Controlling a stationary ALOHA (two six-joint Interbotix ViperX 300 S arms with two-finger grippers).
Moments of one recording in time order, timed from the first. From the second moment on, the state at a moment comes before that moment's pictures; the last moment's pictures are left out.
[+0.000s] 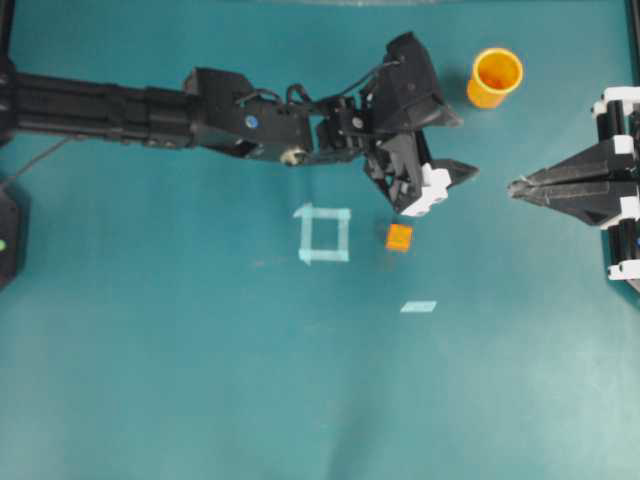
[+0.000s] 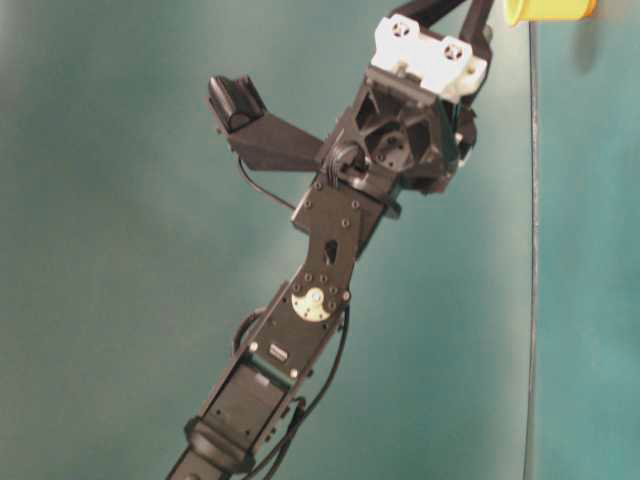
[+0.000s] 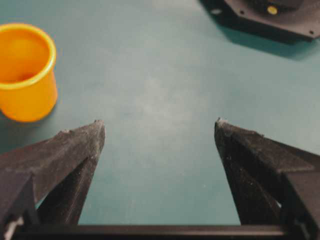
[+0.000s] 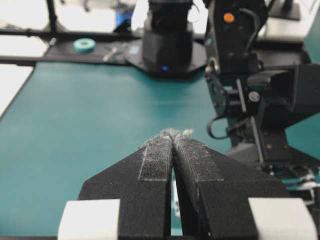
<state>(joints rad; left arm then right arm) 0.15 0.48 0.06 0.00 -0.11 -0.15 0.00 -0.91 1.13 0.00 -0.15 0.00</state>
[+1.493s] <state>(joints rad) 0.17 0.46 0.16 0.01 0.02 -0.15 0.00 -0.89 1.13 0.00 -0.12 0.00</state>
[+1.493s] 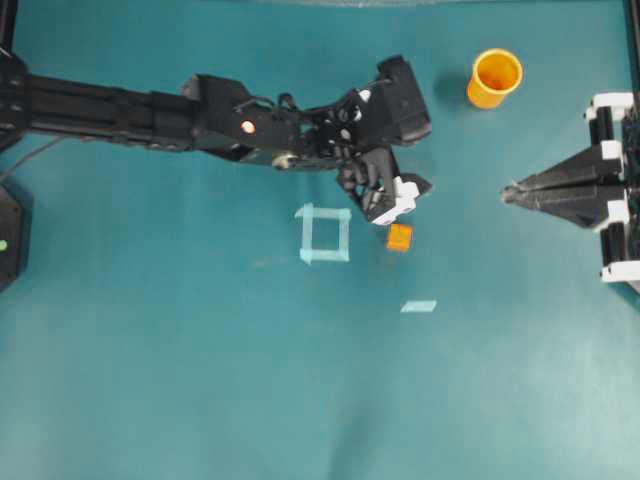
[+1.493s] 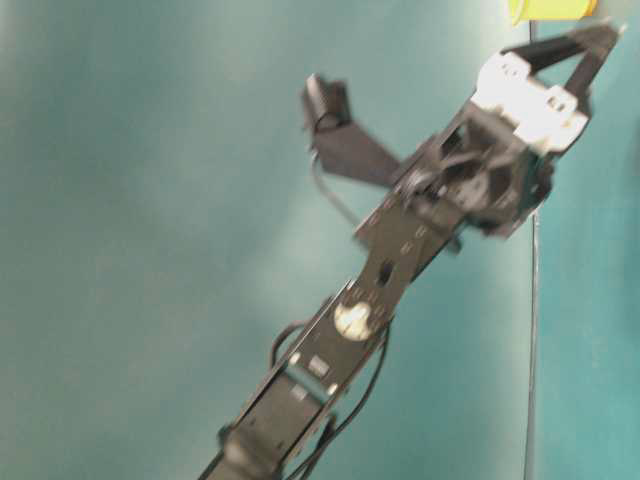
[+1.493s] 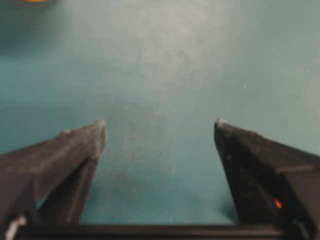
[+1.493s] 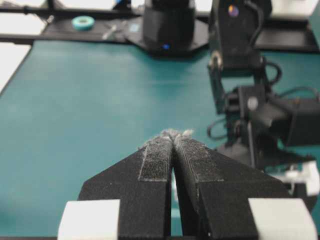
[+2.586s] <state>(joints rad) 0.21 0.60 -0.21 0.01 0.17 -0.21 0.00 -0.89 1.13 -0.01 -0.12 -0.01</state>
